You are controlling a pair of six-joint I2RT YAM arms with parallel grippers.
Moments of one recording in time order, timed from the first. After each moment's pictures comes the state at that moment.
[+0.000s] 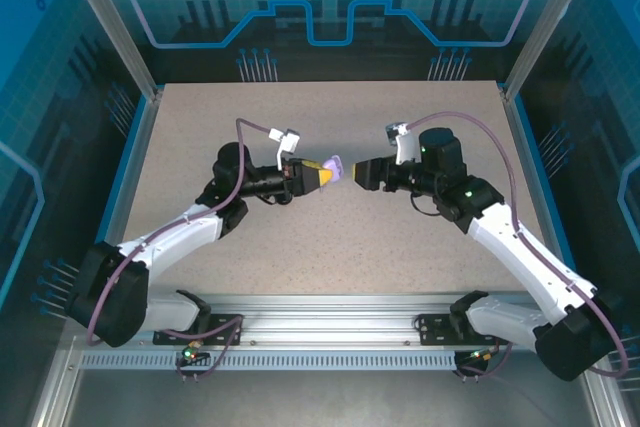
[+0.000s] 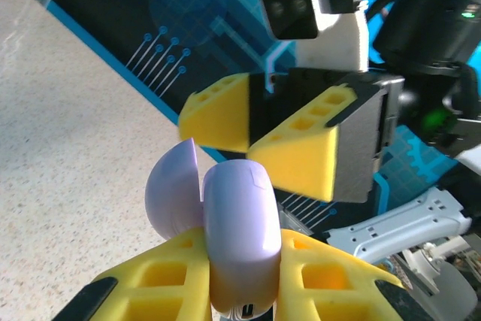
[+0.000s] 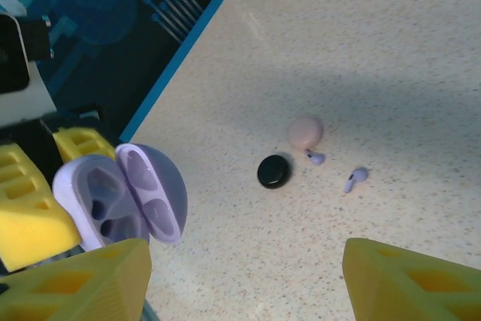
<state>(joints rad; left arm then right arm) -0.44 1.31 0.73 0.59 0.90 -0.72 0.47 1.11 0.99 -0.36 -0.43 0.42</state>
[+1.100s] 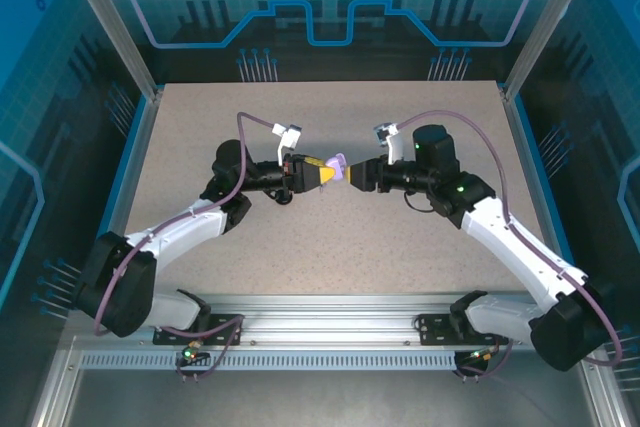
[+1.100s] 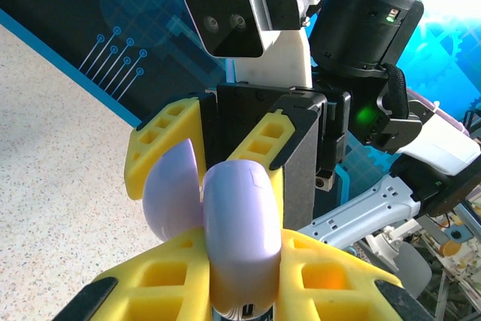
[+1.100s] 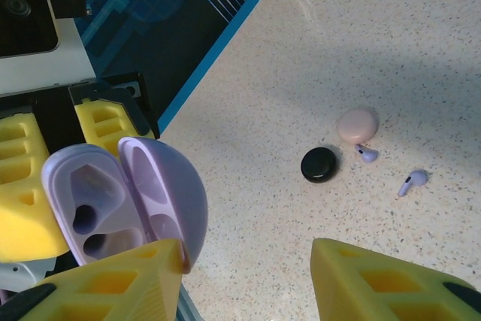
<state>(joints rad) -0.44 1.37 0.75 0.74 0.99 -0.82 0.48 1.17 0.99 -0.29 -0.56 0.42</state>
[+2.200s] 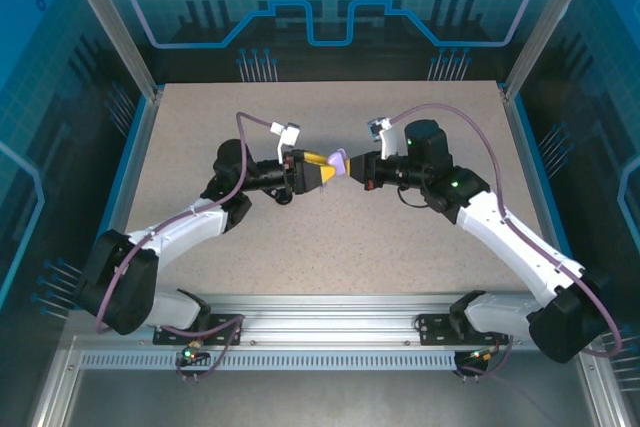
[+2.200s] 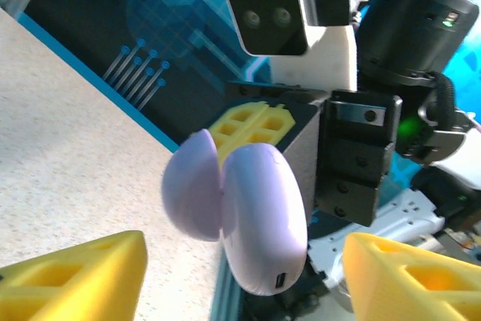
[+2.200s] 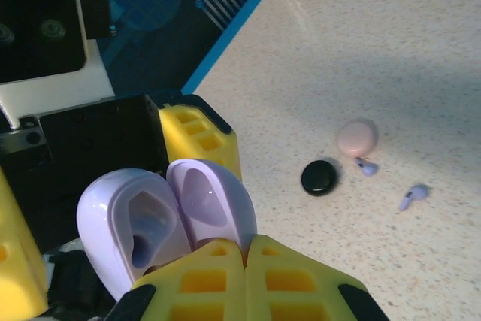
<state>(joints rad) -0.43 1.37 0.75 0.71 0.92 -0.80 0.52 1.20 1.05 -0.32 -0.47 0.43</state>
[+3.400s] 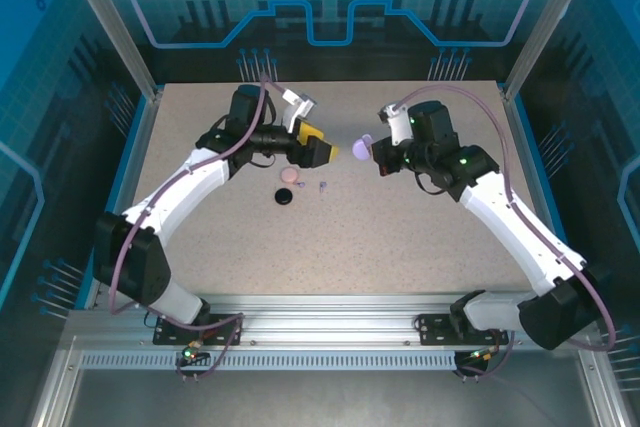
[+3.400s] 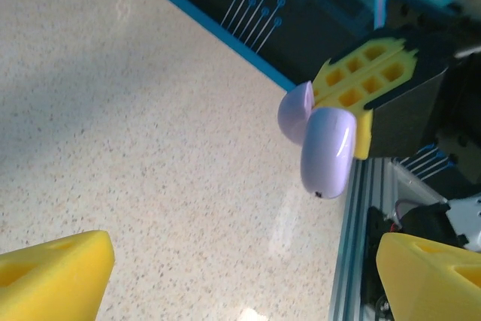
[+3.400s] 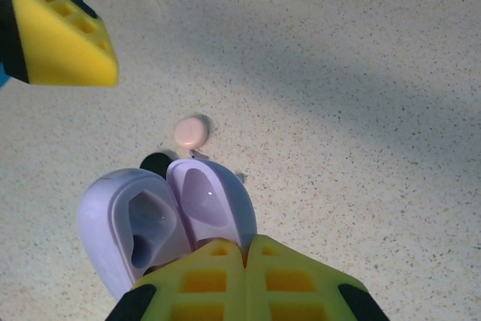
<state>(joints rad) -0.37 1.55 1.32 -0.31 0.83 -0.11 0.46 1.29 1.28 -0.65 -0.16 0.12</state>
